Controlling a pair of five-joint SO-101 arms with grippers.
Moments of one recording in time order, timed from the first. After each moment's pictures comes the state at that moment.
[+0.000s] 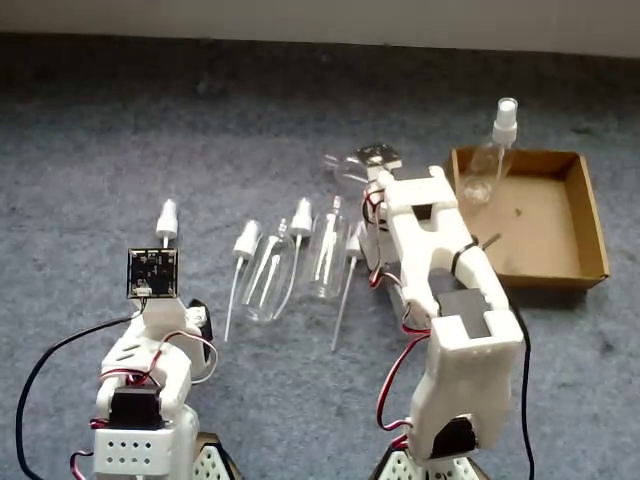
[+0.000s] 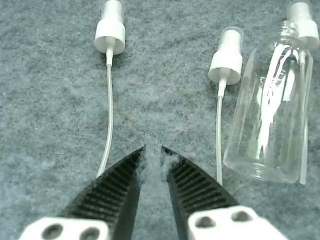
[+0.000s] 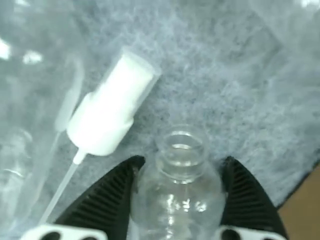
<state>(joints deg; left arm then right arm) -6.0 -104.2 95.9 63.3 8.2 -13.1 23.0 4.0 70.6 12.1</state>
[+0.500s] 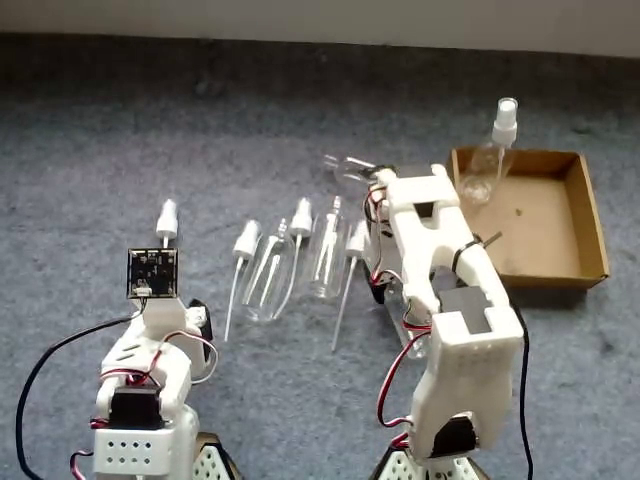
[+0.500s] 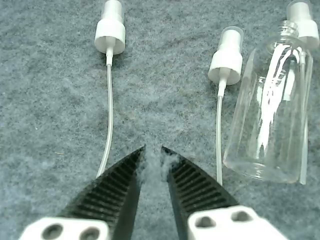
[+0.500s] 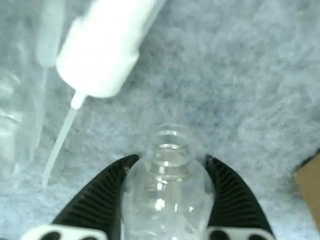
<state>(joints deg) -6.0 -104.2 95.9 63.3 8.2 -13.3 23.3 1.5 85.5 12.3</state>
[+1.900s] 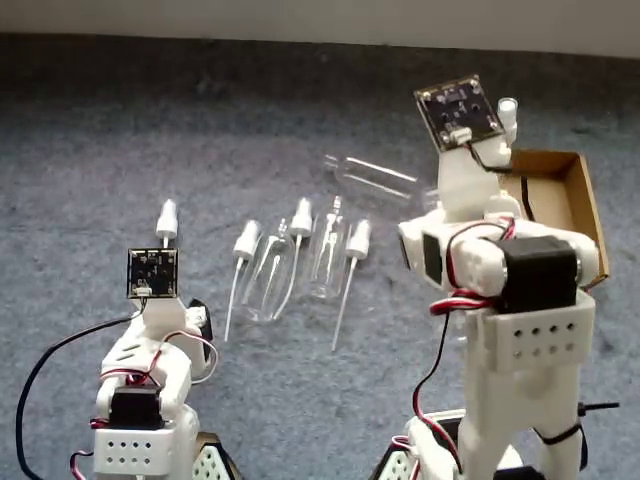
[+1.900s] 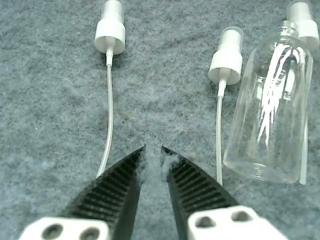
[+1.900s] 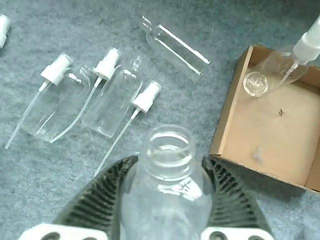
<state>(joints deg) -6.0 -104.2 95.9 63.3 8.2 -13.4 -35.3 -2.6 100.0 12.3</state>
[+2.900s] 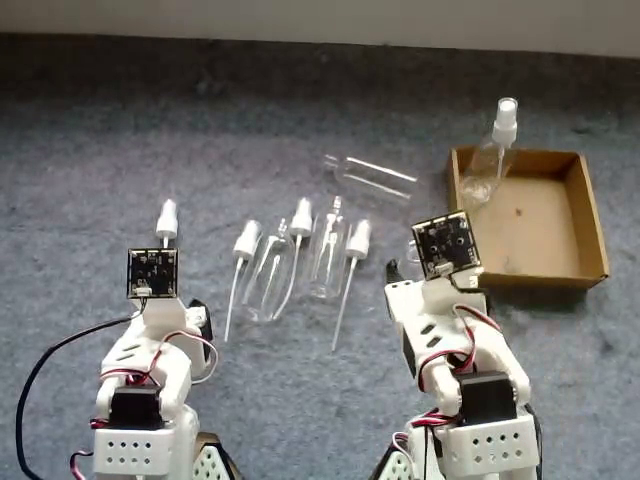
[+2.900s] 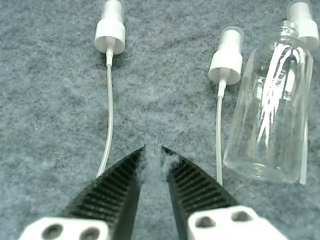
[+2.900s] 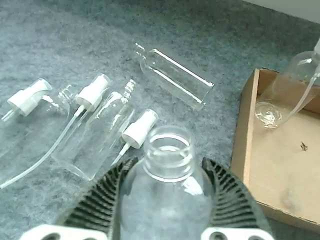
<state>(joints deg) -6.0 -104.2 95.9 63.3 8.2 -13.5 -82.2 68.2 53.9 9.2</state>
